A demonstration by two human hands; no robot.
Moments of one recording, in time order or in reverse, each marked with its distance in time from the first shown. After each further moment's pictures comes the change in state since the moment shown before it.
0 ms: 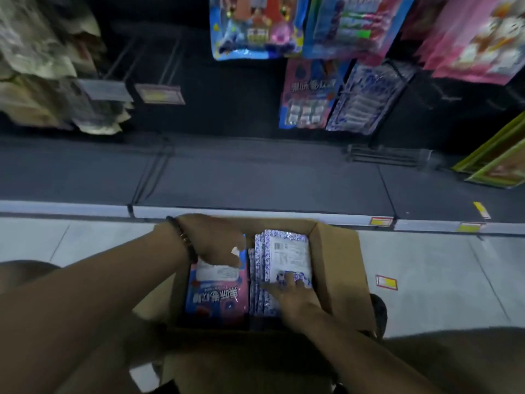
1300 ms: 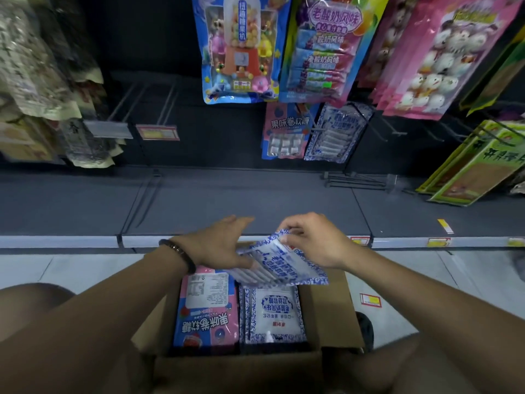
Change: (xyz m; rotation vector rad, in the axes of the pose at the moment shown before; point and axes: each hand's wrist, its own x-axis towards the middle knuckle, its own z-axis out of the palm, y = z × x) left_hand -0.012 0.013 -0.022 -0.410 0.396 0.028; right_hand -0.114 0.043 -0.213 0.584 0.513 -0.246
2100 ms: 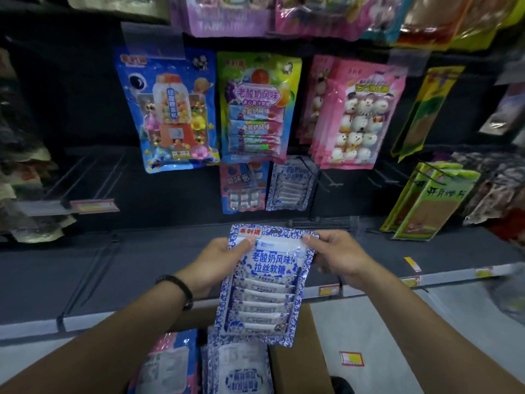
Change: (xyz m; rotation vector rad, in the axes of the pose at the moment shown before) left_hand 0.092 0.096 -0.028 -0.932 0.301 -0.025; right_hand -0.007 0.112 -0.119 0.726 0.314 0.259
